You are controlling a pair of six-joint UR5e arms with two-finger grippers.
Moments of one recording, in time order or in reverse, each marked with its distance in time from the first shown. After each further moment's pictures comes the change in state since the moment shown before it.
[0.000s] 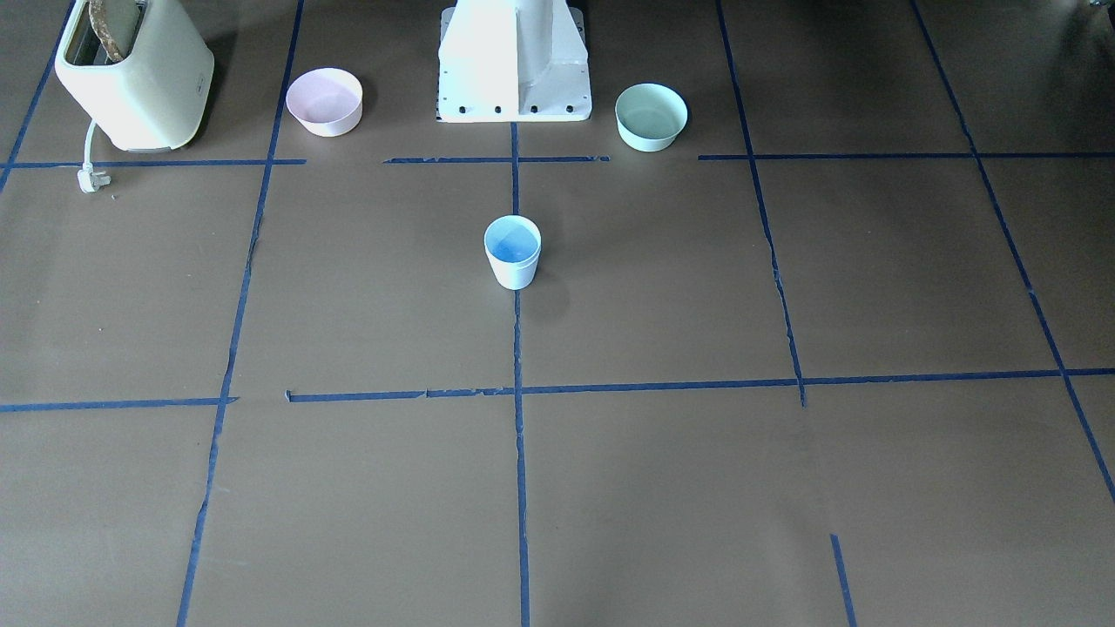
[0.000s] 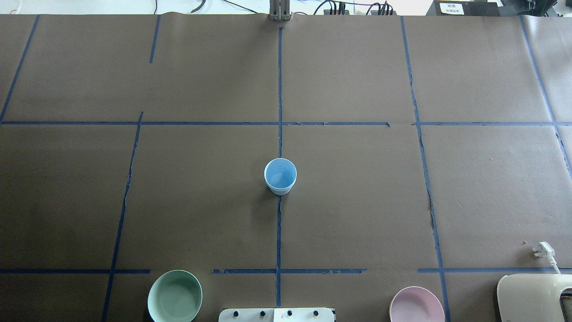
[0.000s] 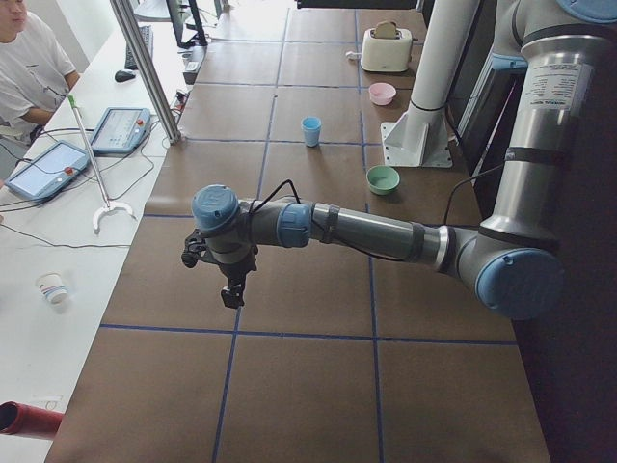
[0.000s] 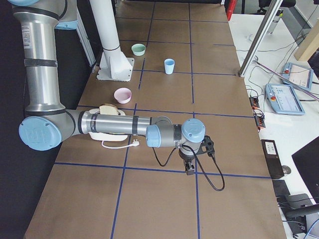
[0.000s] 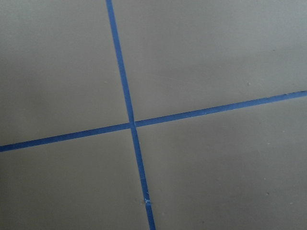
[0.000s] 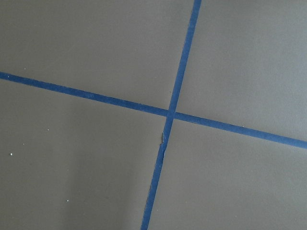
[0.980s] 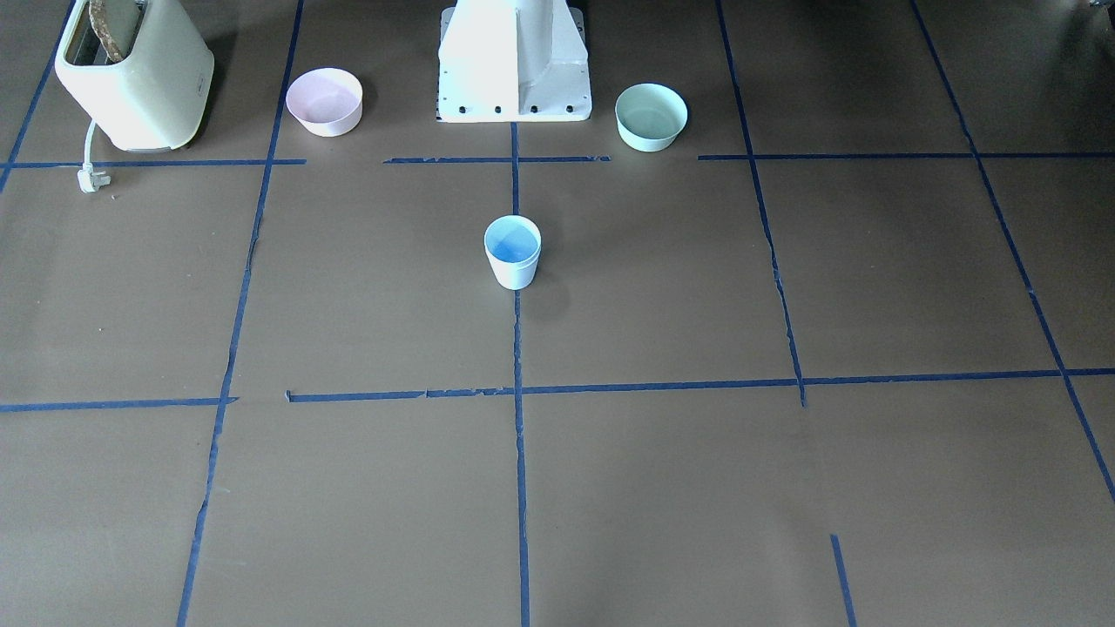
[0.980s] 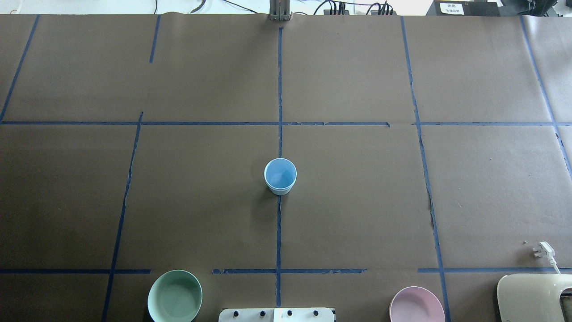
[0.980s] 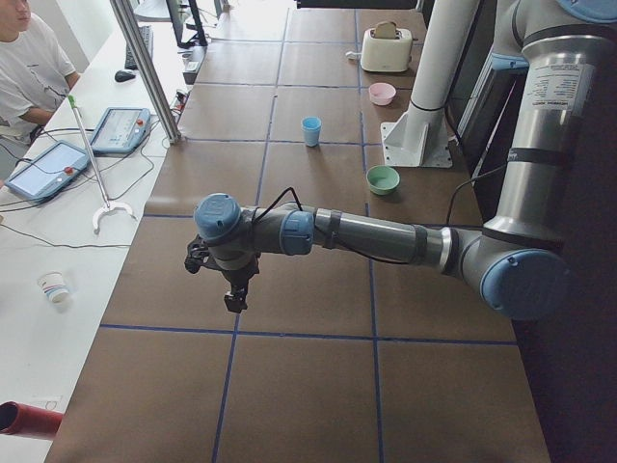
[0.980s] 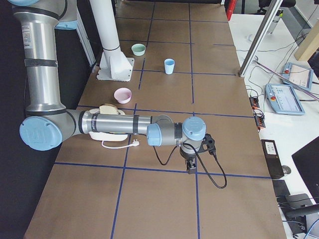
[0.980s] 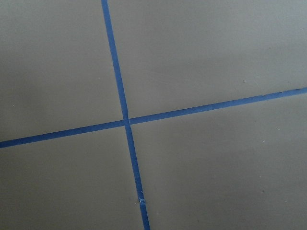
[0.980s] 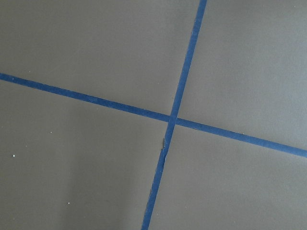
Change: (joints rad) left arm -0.005 0.000 0.011 -0.003 -0.047 0.017; right arm 0.000 0.007 0.013 -0.002 -0.001 -0.011
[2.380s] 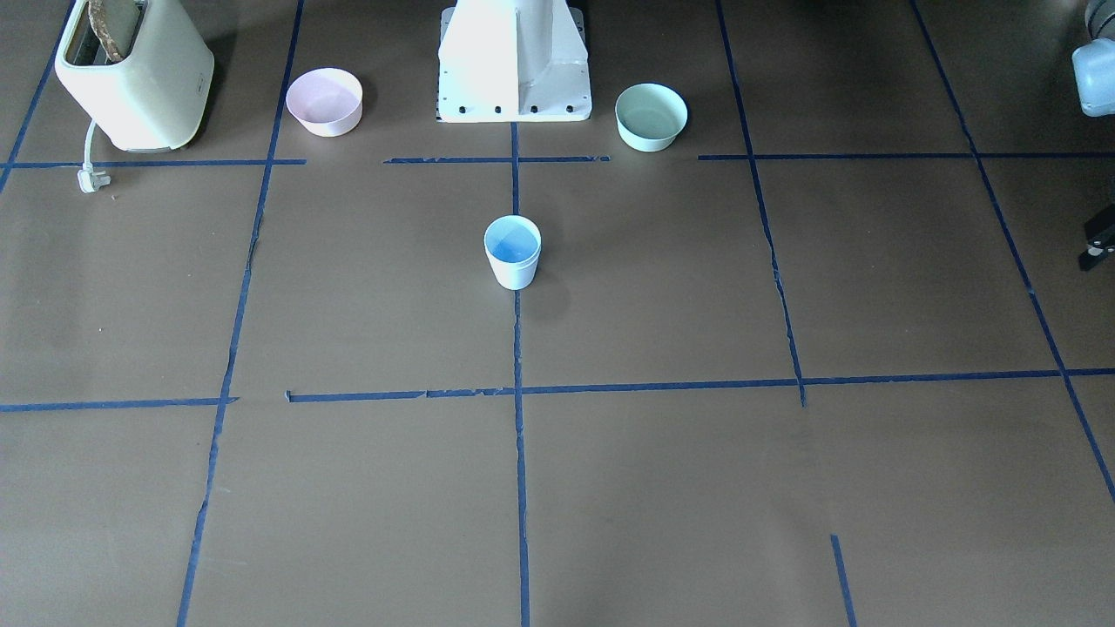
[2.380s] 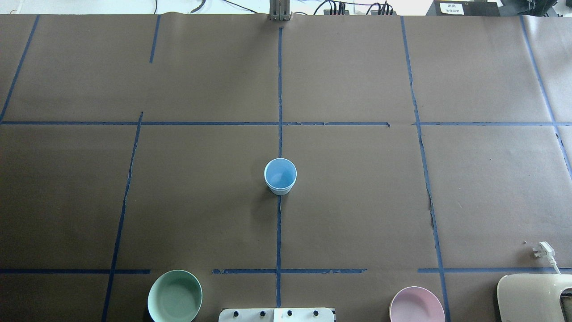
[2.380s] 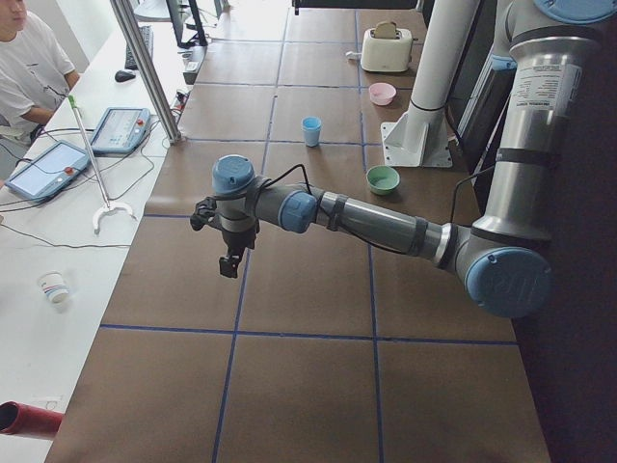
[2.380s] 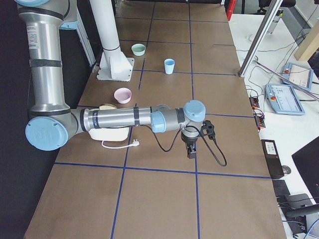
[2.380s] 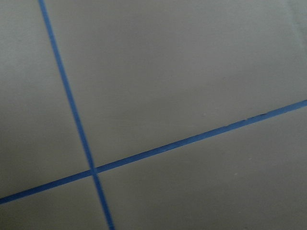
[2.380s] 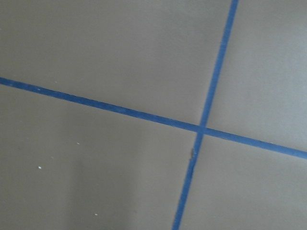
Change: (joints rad) left arm 0.102 0.009 -0.078 -0.182 0.098 -0.104; right arm -0.056 -0.001 0.053 -0.004 -0.027 0.076
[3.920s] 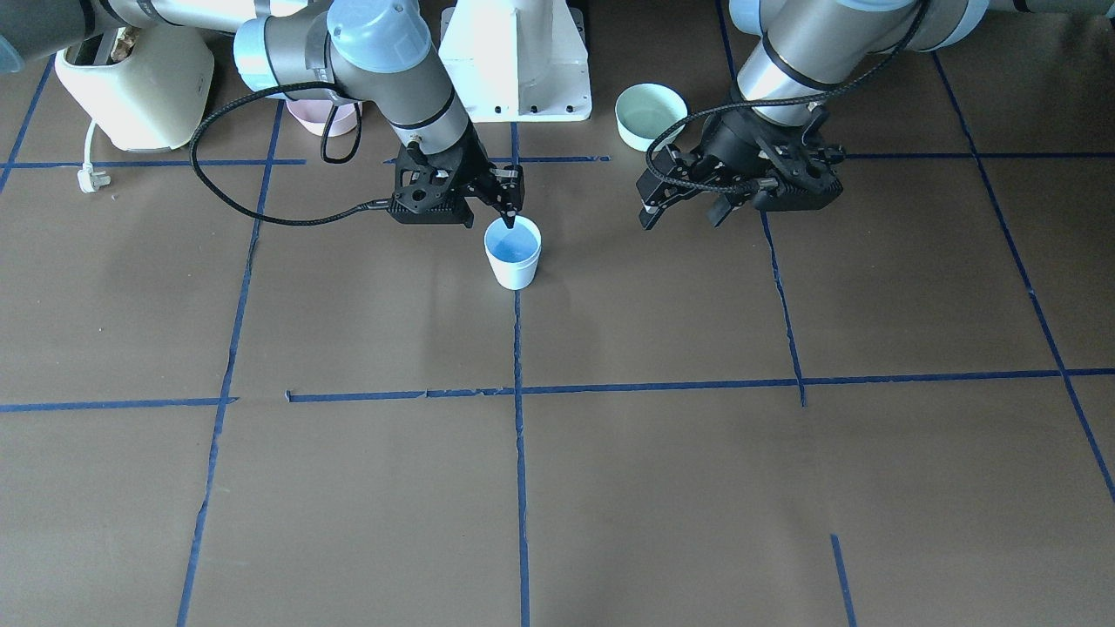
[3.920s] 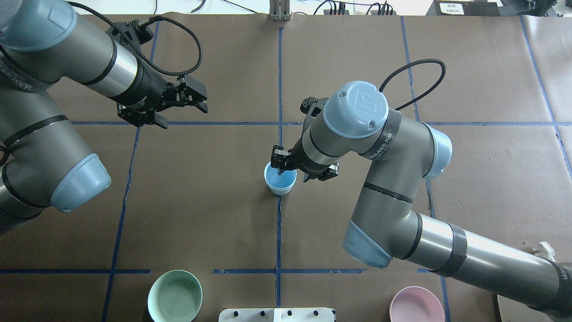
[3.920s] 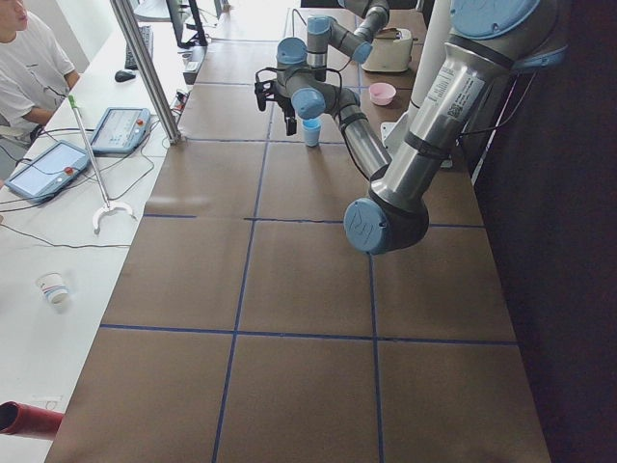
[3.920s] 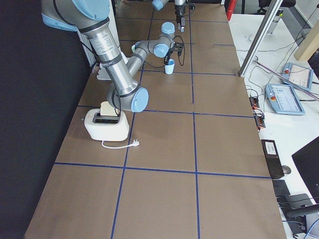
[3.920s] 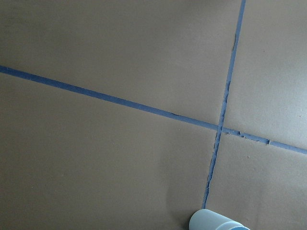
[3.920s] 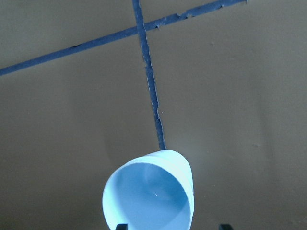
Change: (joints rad) left arm 0.612 -0.395 -0.244 -0.069 0.149 -1.410; right arm -0.950 0.624 0.161 0.061 -0.338 1.568
